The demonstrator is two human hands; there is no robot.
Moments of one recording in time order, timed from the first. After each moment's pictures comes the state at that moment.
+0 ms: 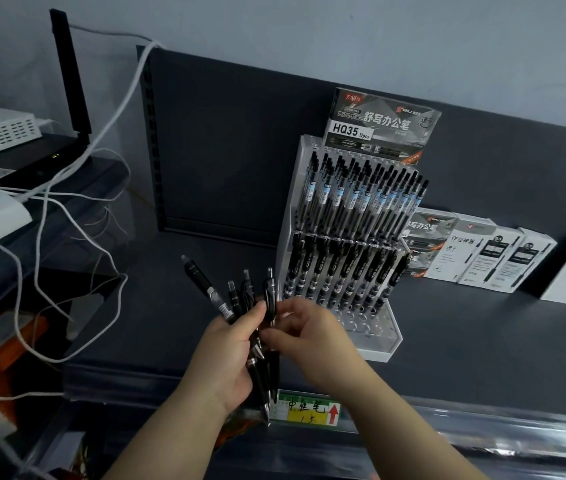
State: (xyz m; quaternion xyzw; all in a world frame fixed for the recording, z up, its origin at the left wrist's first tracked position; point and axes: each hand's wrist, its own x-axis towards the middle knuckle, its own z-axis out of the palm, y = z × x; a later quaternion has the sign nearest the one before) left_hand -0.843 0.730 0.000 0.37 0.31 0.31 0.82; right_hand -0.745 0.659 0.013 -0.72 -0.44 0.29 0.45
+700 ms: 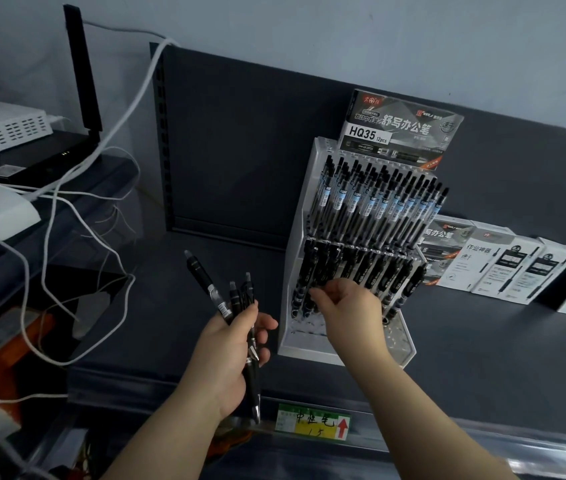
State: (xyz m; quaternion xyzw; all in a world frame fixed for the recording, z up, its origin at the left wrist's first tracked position) left_hand -0.843 0.746 -0.002 0.39 0.35 0.34 0.78; right_hand -0.696 0.688 0.004 -0.84 -0.36 0.01 0.40
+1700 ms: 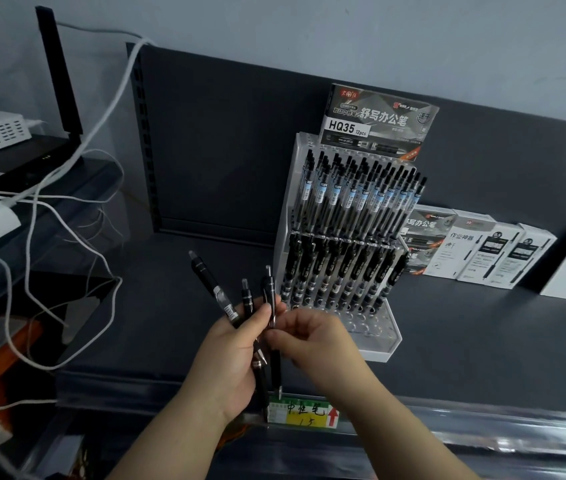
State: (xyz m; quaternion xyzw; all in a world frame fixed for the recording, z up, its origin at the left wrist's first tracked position) left_hand -0.837 0.729 -0.003 0.40 0.29 0.32 0.81; right_hand -0.743 0.654 0.011 -0.69 -0.38 0.33 0.52
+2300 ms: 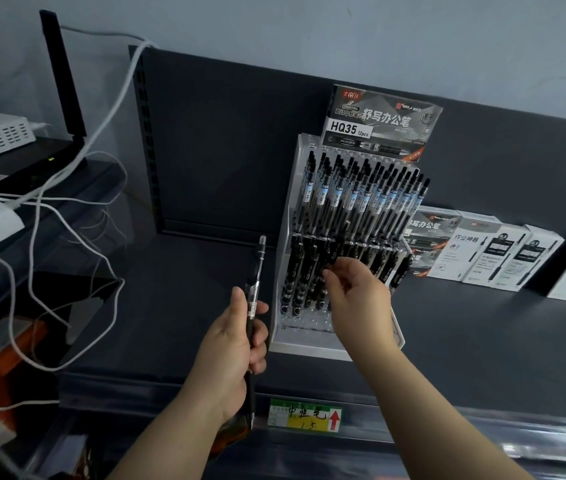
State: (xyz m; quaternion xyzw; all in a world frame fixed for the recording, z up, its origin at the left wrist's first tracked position) left_hand -0.836 0.734 -0.004 0.45 0.32 0.32 0.77; right_hand -0.691 0.669 0.017 -0.80 -0.36 -0.02 0.49
